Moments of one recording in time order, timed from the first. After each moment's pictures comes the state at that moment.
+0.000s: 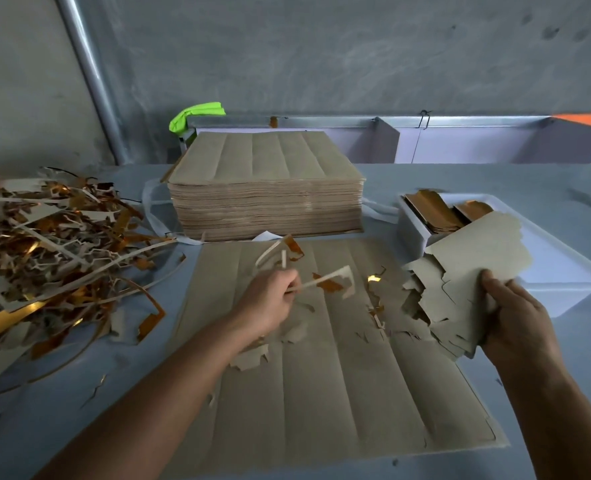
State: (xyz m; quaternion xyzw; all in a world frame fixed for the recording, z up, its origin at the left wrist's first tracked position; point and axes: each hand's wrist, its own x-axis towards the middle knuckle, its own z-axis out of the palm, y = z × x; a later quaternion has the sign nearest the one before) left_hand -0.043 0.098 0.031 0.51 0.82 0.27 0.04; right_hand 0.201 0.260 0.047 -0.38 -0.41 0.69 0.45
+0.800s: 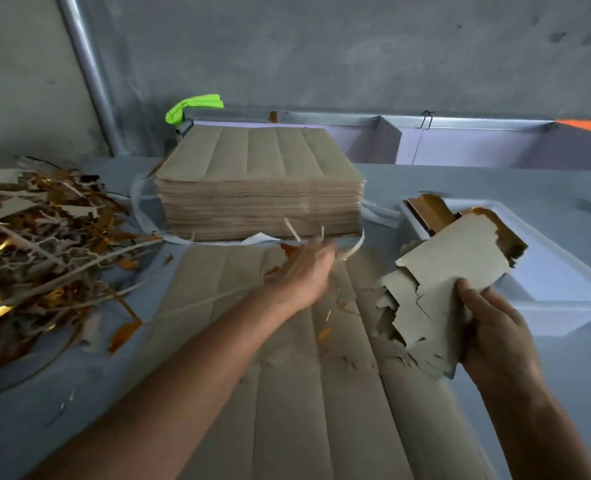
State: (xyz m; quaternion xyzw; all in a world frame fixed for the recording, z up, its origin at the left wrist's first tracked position) left_hand -0.038 0.180 0.049 0.57 0.79 0.22 -0.04; right_hand 0.179 0.256 0.046 -0.34 -0.44 0.72 0.42
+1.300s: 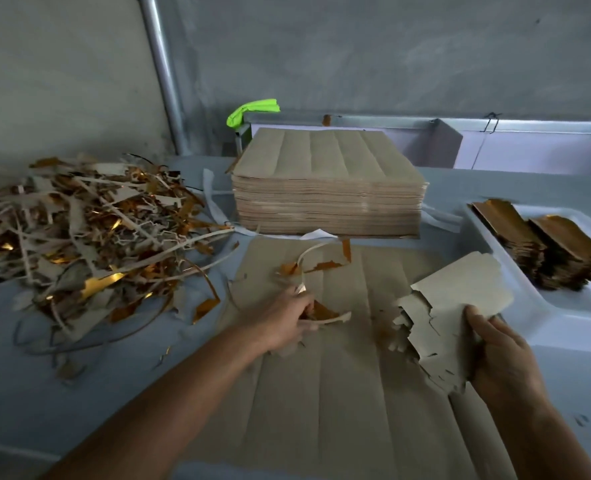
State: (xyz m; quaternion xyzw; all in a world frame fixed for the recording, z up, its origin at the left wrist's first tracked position) left_hand -0.067 0.052 0.004 0.47 0.87 0.15 0.11; right_hand 0.148 0.231 0.002 -0.36 -0.42 0.76 0.34
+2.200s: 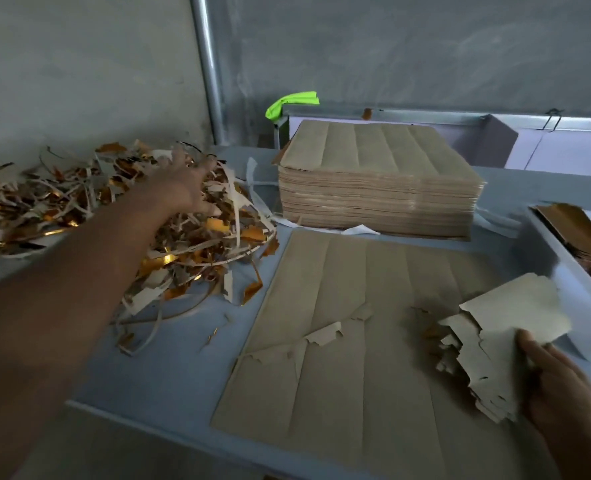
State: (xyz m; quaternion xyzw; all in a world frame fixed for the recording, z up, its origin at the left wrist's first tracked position) left_hand -0.242 -0.070 0.131 0.19 0.98 -0.02 -0.03; right_hand 0.148 0.232 -0.017 -0.38 -0.41 0.78 0.29
